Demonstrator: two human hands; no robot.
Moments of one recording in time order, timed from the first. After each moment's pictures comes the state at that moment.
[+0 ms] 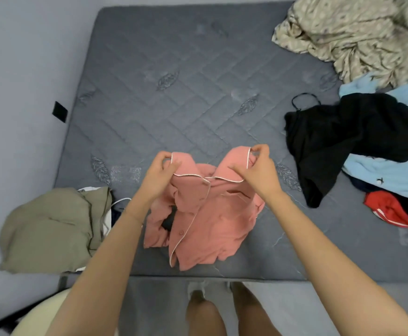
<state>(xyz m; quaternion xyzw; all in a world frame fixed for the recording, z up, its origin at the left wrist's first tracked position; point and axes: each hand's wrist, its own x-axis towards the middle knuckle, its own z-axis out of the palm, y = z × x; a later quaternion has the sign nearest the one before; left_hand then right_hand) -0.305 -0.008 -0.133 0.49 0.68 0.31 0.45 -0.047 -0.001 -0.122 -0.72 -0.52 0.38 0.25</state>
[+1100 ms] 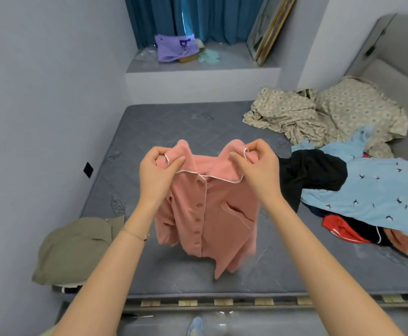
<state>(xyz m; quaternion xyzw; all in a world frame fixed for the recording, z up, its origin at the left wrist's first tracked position) -0.252 -0.170 0.148 0.53 0.59 0.55 0.27 -0.040 -0.170 0.150 -0.60 -0.54 0.26 0.54</state>
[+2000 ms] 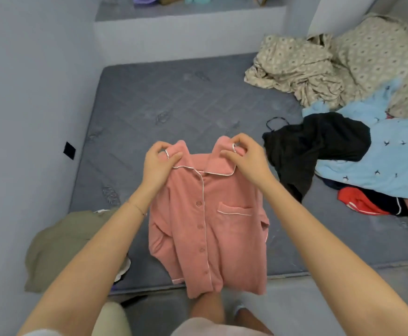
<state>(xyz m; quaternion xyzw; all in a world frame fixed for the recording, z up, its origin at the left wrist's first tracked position) -0.296 -0.034 0.019 0.56 0.63 0.40 0.36 -0.070 -0.053 0.035 -0.62 -0.57 0.36 0.41</state>
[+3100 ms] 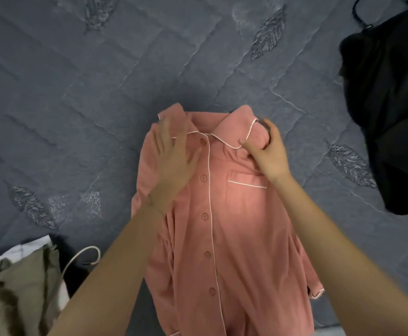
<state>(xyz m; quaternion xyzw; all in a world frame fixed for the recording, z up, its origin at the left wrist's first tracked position) -0.272 0.161 -0.390 0.73 0.63 0.14 0.22 -0.058 0.142 -0.403 -0.74 -0.37 0.44 0.34</state>
